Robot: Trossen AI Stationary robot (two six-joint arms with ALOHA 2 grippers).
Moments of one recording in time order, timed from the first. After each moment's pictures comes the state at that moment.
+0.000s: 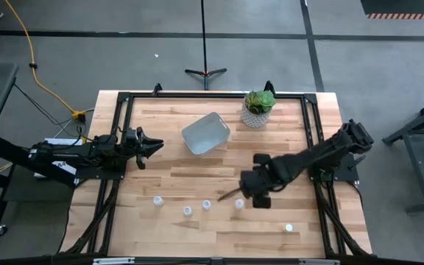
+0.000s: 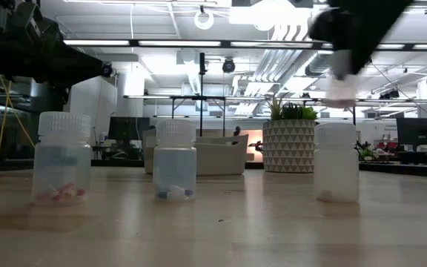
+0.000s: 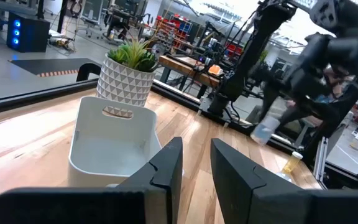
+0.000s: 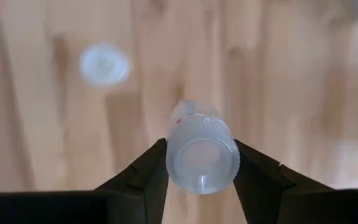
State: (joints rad) left arm -0.01 0.04 0.01 0.05 -0.26 -0.37; right arm 0.37 1.66 1.40 -1.14 0.18 0.41
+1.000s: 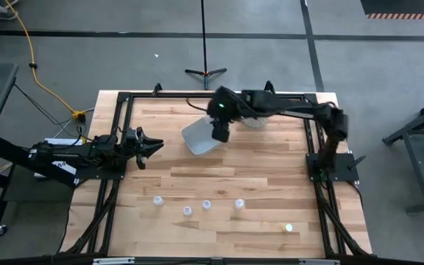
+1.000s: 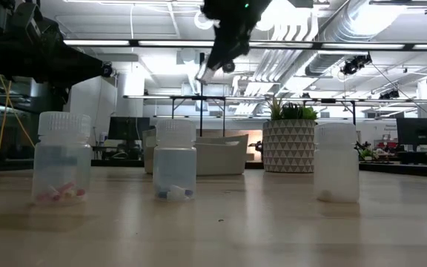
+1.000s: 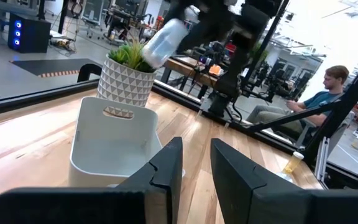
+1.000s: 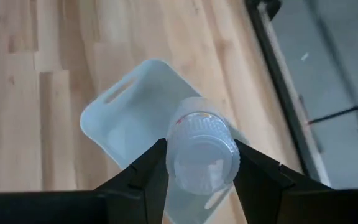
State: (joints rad) left arm -0.01 0.04 0.01 0.05 -0.26 -0.37; right arm -0.24 1.86 1.81 -0.85 0.09 -0.08
